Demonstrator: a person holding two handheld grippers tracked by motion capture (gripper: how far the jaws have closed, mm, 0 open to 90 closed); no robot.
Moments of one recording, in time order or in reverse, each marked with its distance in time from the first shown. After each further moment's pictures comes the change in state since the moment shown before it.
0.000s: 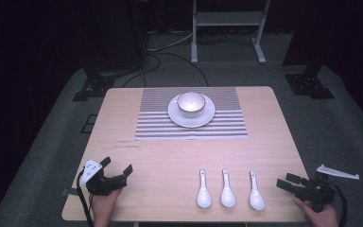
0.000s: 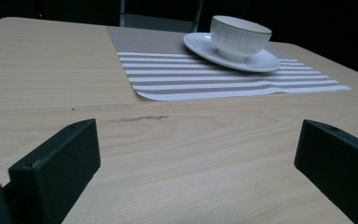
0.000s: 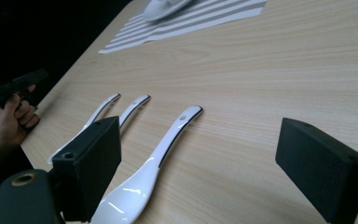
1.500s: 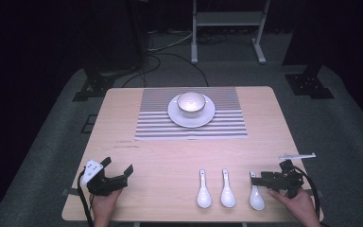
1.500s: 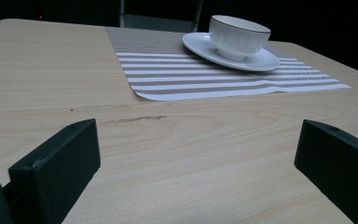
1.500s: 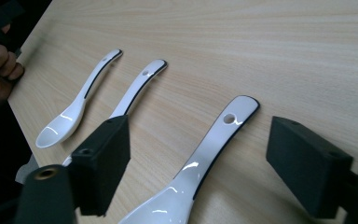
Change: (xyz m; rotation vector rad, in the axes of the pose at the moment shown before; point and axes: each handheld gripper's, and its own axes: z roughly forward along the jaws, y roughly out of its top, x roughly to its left) left arm -0.001 0.000 -0.001 -0.008 -0.009 0.003; right arm 0.028 0.024 0.073 0.306 -0.003 -0.038
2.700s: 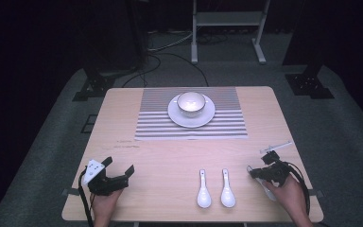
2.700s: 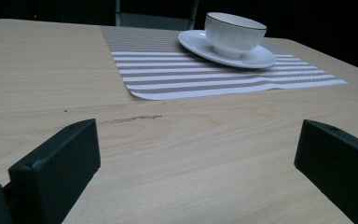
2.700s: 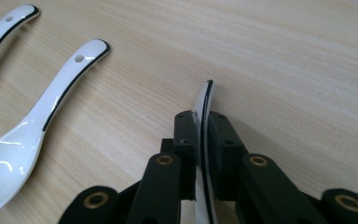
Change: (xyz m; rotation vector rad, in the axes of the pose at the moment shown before) left arm -0.001 0.000 0.002 0.007 -0.010 0.012; right arm 0.018 0.035 0.027 0.219 -0.290 -0.137
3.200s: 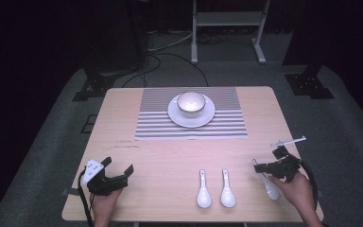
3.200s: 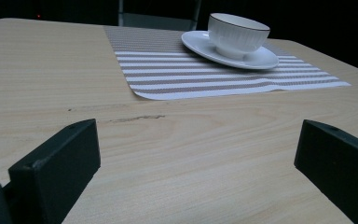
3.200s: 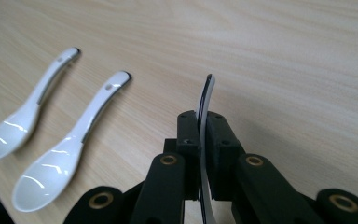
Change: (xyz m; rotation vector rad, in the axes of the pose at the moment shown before) left arm 0.000 0.000 0.000 0.002 0.009 -0.003; right arm -0.019 0.002 -0.026 -0.099 0.128 0.069
